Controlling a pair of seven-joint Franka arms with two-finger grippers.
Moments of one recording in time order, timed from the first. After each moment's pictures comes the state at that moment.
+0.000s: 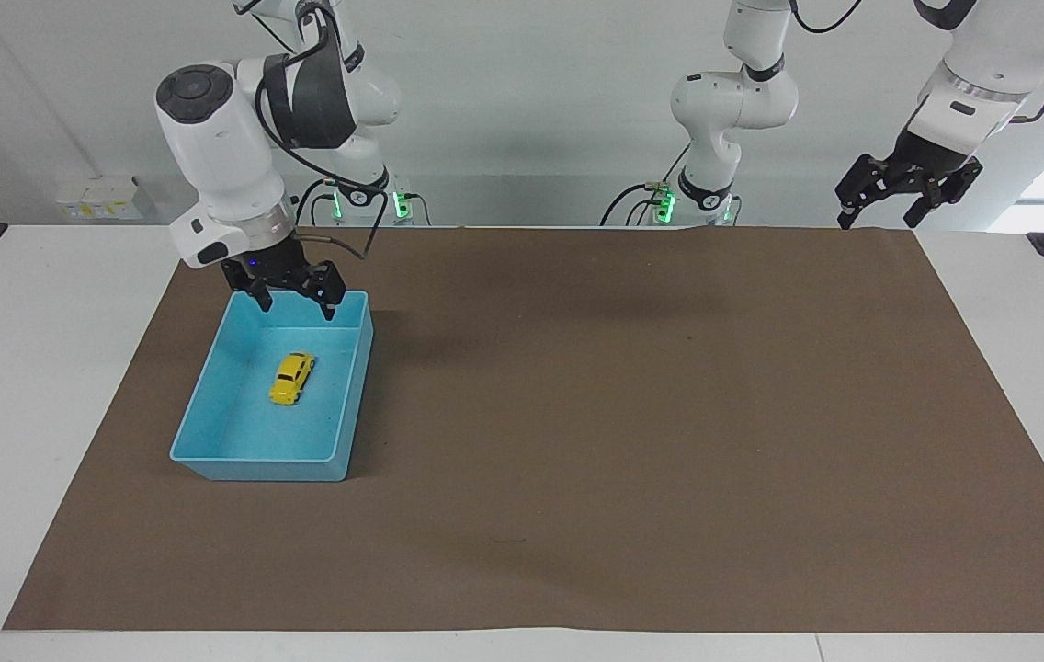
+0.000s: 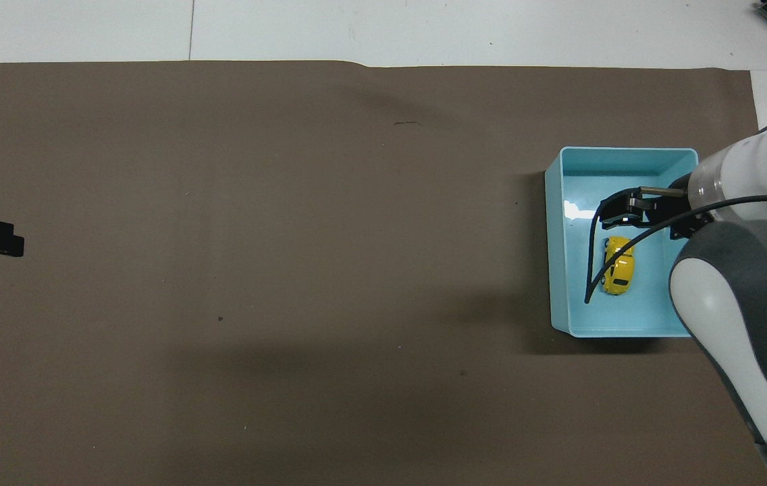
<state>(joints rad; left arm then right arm) -0.10 -0.11 0.07 -1.62 -0.01 1.52 -0.02 -0.19 0.02 0.28 -1.78 -0.01 1.79 0.27</state>
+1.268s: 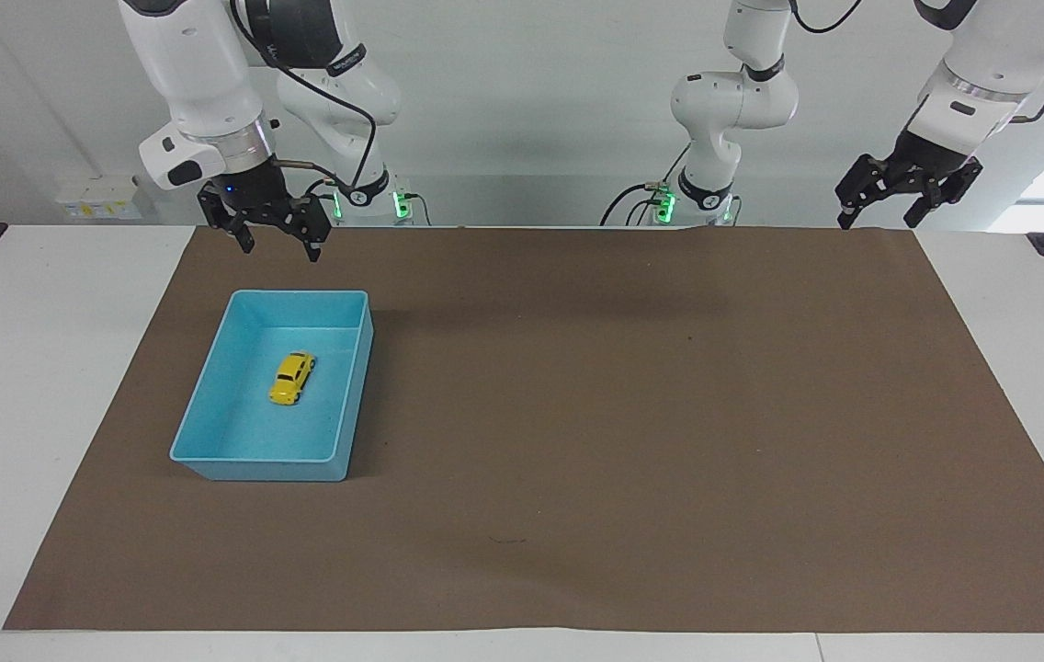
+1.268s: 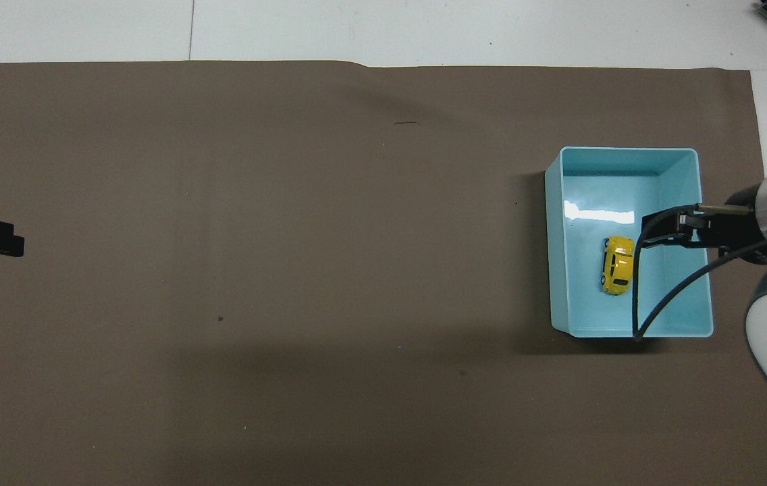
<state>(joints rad) -0.10 -0.11 0.07 -1.62 -0.01 1.52 -0.02 -0.20 -0.08 0.26 -1.72 -0.01 1.63 0.22</state>
